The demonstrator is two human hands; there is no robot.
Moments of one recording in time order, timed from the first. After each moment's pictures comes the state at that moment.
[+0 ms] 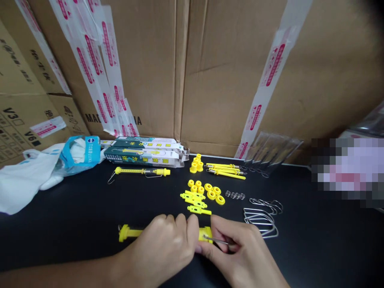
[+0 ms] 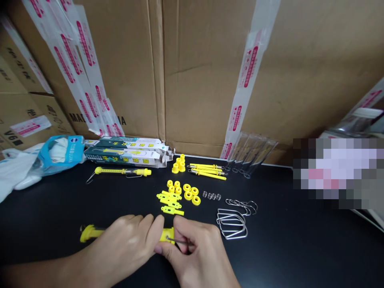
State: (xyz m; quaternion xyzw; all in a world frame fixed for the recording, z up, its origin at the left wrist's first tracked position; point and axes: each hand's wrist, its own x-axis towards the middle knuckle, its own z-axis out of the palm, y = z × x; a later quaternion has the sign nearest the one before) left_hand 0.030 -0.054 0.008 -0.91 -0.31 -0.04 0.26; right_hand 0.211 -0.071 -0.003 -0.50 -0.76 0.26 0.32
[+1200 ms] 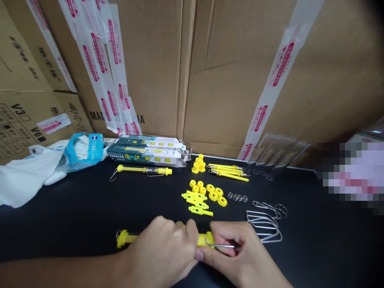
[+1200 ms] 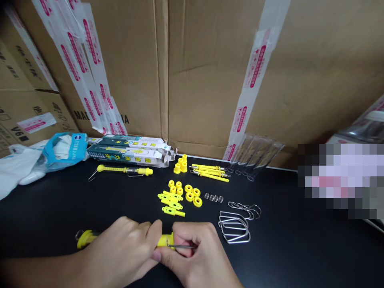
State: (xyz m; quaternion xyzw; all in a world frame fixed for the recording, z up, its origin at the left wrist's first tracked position) left_hand 0.039 -0.059 0.025 -0.91 -0.39 0.11 0.04; right_hand 0.213 -0.066 -0.011 -0.45 -0.71 0.41 0.34
